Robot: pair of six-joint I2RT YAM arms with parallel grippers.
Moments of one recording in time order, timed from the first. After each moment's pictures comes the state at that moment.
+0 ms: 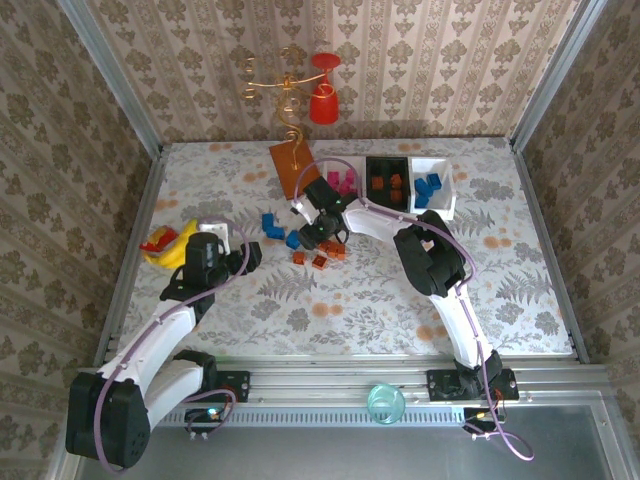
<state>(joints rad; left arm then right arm) -0.28 0.94 0.46 -0.10 0.07 -0.32 0.64 2.28 1.75 -0.53 -0.12 -0.11</state>
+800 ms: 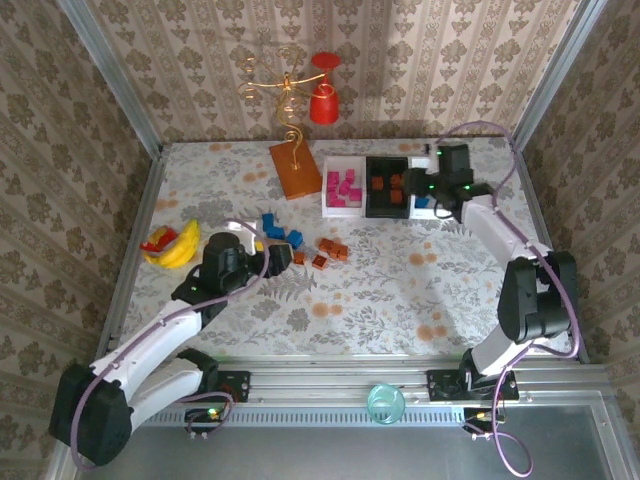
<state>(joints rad) -0.54 0.95 0.50 0.00 0.14 -0.39 0.08 1.63 1.23 -0.28 -0.08 0.26</state>
